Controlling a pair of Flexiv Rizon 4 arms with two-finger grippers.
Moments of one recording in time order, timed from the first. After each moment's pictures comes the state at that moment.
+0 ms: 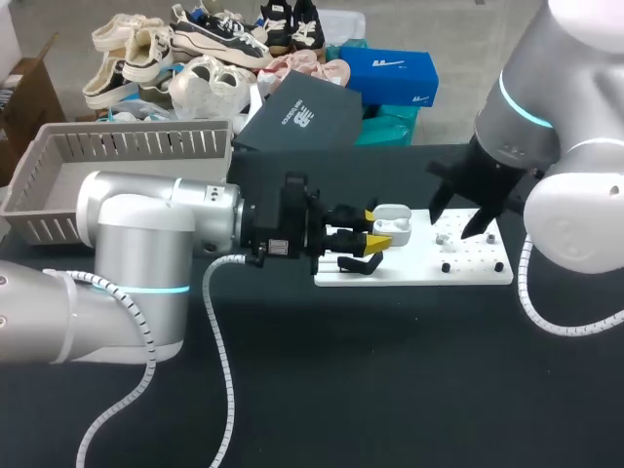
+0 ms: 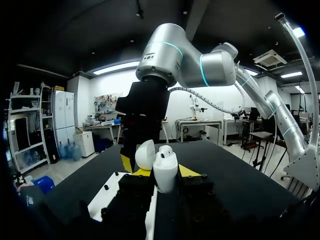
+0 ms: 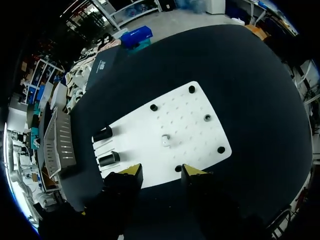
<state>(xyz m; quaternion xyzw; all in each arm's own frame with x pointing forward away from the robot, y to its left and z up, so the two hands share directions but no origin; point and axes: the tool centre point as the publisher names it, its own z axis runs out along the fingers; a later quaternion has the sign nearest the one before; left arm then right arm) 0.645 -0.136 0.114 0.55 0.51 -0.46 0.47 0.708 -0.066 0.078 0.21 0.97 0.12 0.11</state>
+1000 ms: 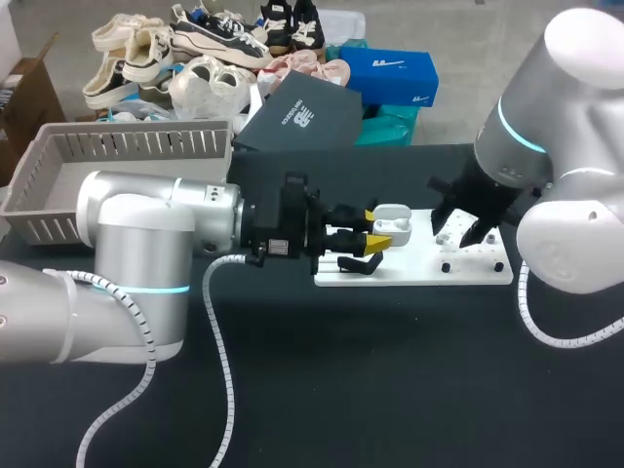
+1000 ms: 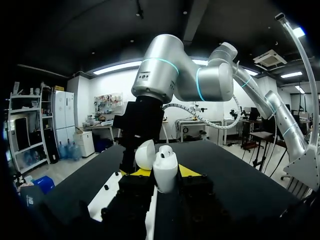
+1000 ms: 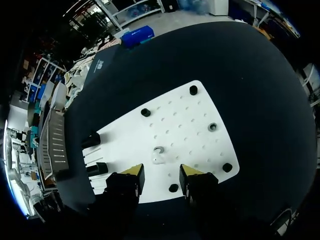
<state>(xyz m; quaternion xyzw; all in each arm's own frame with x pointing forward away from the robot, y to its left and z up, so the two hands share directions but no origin) 0.646 -0.136 0.114 0.55 0.51 -0.46 0.47 0.724 -0.075 0.040 0.20 0.97 0.13 0.12</state>
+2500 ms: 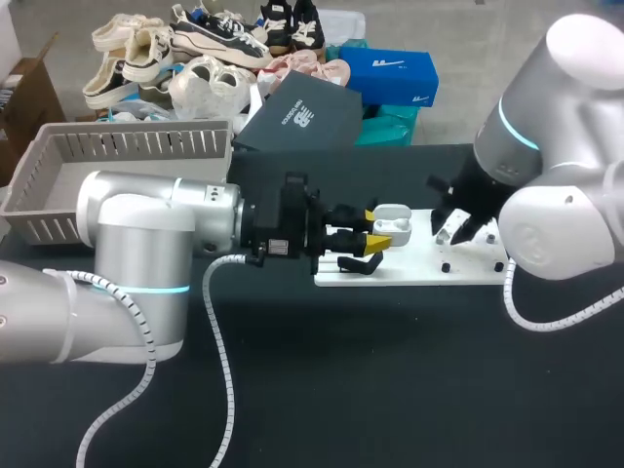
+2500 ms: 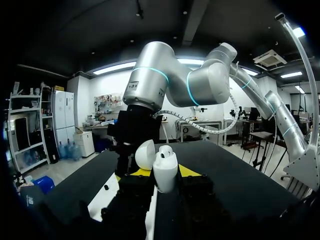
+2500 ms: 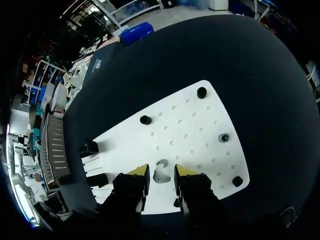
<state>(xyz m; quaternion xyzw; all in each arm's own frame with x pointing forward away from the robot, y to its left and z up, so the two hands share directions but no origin) 0.646 -0.136 0.114 0.55 0.51 -0.46 0.47 0.743 -0.072 0.024 0.20 0.96 0.14 0.10</state>
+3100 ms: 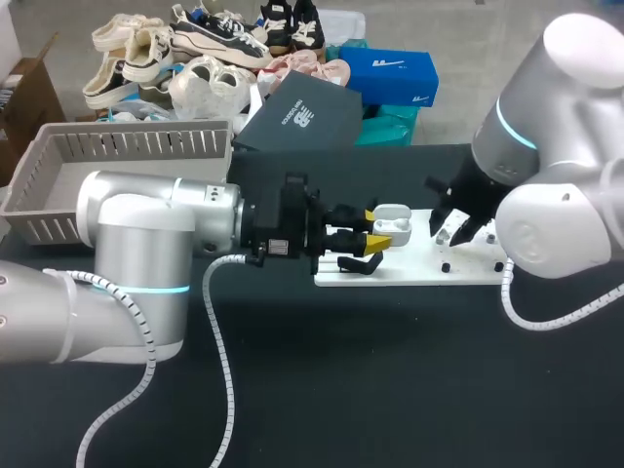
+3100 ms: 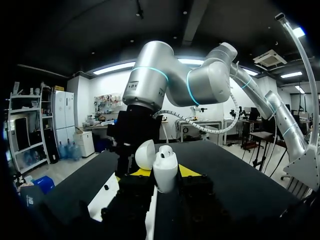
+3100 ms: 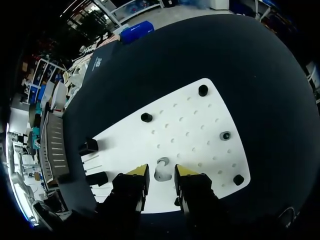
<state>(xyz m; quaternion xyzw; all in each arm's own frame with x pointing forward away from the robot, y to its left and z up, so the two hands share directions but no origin) 0.646 -0.136 0.114 0.55 0.51 -0.46 0.47 0.741 -0.070 0.023 0.20 0.96 0.14 0.10</state>
